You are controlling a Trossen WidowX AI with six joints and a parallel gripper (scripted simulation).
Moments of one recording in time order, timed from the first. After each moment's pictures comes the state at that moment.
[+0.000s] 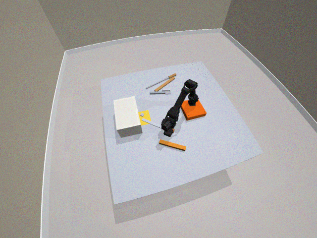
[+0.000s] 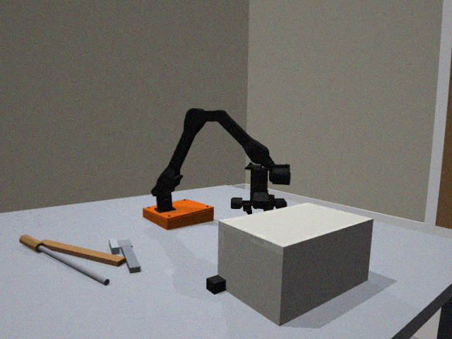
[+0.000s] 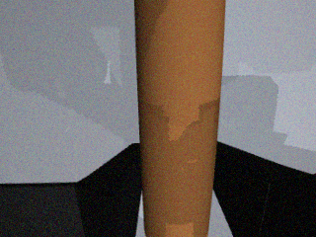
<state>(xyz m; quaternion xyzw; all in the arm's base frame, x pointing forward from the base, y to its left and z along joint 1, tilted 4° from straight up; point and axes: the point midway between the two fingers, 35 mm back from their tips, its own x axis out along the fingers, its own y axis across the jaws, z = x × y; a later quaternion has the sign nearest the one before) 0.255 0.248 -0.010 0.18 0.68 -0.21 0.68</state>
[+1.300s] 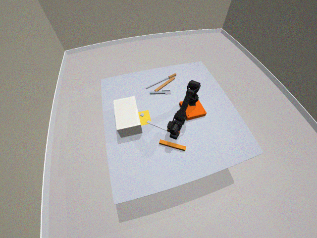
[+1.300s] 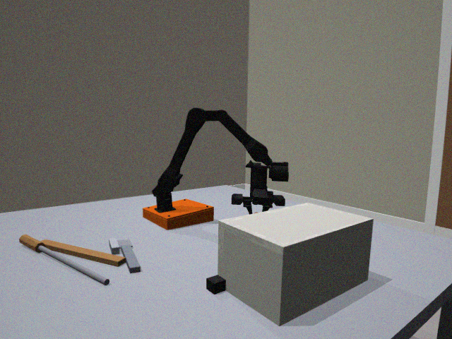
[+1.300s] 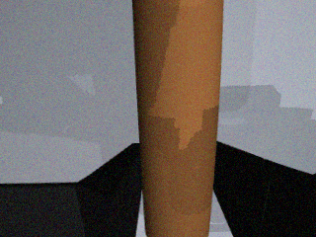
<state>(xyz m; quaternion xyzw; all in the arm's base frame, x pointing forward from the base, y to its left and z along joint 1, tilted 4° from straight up) 0.210 0.277 -0.010 0.18 0.68 -0.21 0.68</state>
